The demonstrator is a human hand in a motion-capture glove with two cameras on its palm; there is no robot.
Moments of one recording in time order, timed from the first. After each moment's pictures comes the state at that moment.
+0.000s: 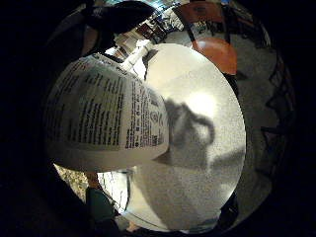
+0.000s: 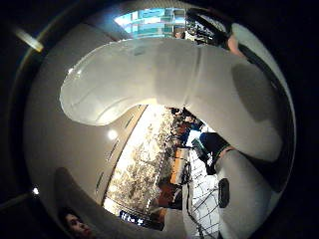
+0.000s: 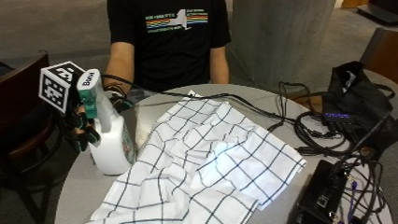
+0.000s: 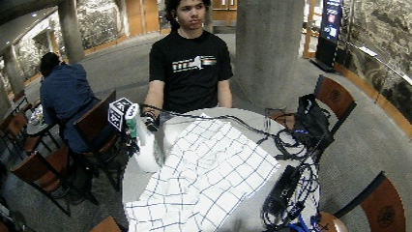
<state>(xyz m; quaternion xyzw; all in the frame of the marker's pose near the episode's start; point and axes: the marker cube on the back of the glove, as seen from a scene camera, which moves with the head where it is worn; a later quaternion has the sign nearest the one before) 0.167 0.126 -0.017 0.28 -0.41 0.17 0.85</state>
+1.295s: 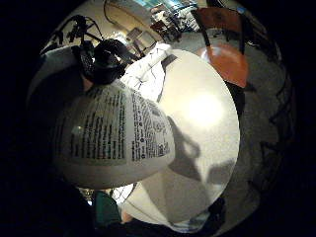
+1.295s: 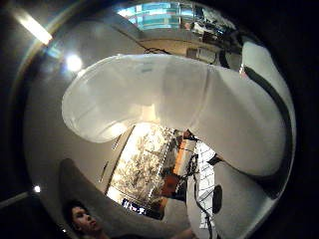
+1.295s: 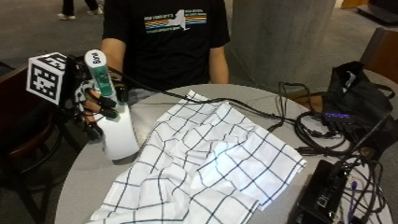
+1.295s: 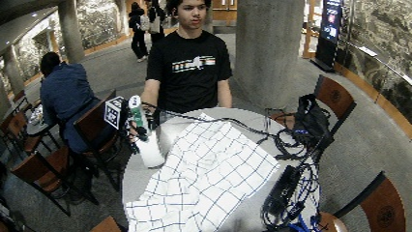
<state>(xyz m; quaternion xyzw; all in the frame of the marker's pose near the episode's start) 0.161 0.128 -0.050 0.25 -0.43 0.09 0.86</state>
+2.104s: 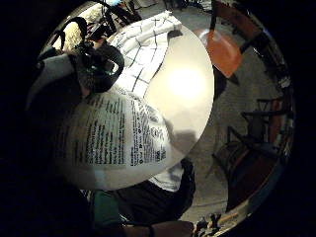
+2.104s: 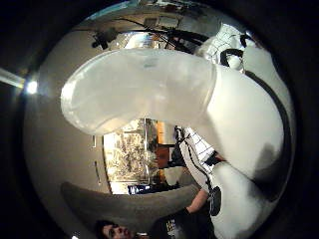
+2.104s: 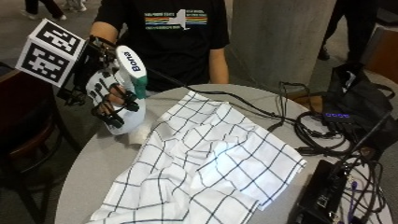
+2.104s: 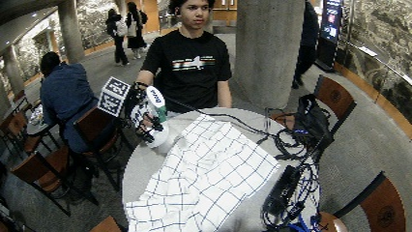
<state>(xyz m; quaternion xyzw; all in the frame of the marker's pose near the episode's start) 0.125 0.121 -0.094 0.01 -0.32 0.09 0.94</state>
